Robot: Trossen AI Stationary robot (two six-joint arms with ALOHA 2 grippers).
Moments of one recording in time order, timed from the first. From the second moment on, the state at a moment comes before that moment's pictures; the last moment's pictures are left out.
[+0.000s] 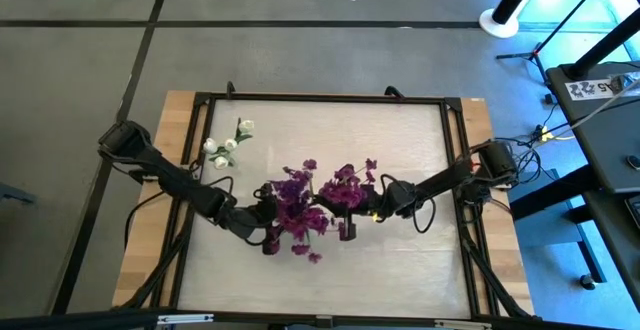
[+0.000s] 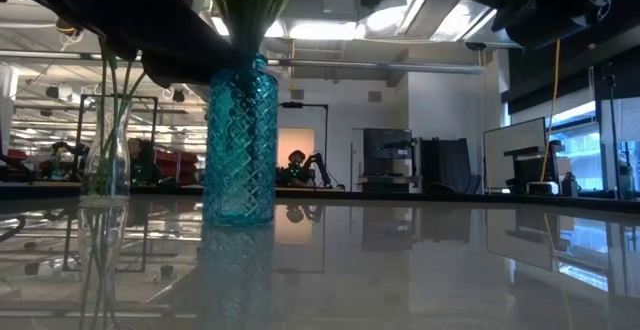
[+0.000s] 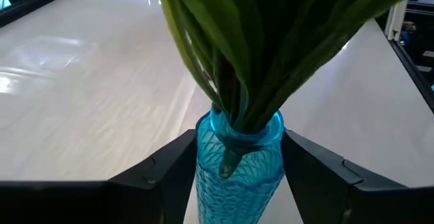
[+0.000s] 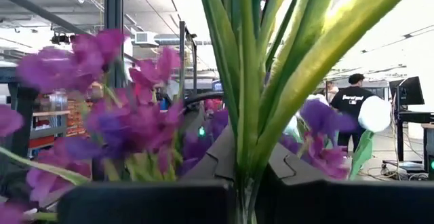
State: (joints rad) left arm -0.51 1.43 0.60 0.29 -0.63 -0.42; right arm 0.29 1.83 0.84 1.43 0.22 -0.08
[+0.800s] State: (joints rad) left arm -0.44 1.43 0.60 0.29 -0.64 -0.41; right arm 0.29 1.82 0.91 1.05 0.31 -0.06
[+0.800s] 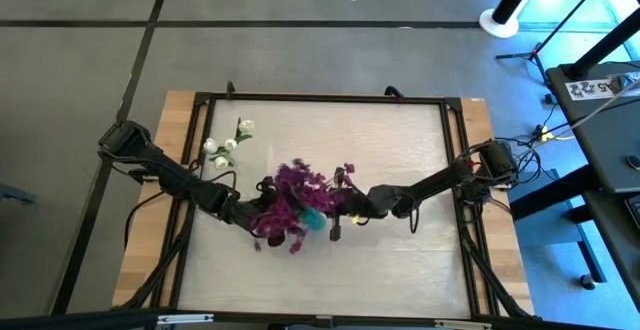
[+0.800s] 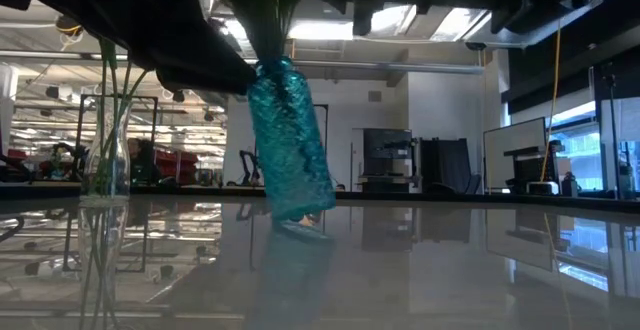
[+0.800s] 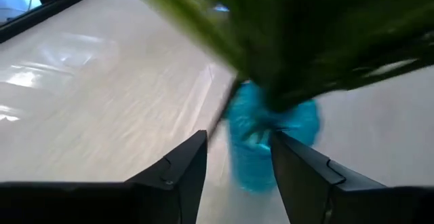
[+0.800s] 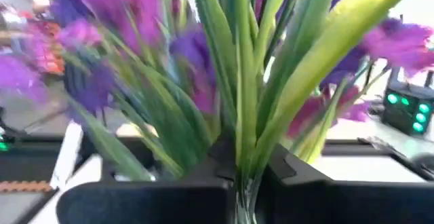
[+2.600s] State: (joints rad) left arm -0.51 1.54 0.67 0.40 -0.61 -0.39; right arm 0.43 1.57 0.91 0.85 0.52 -0.06
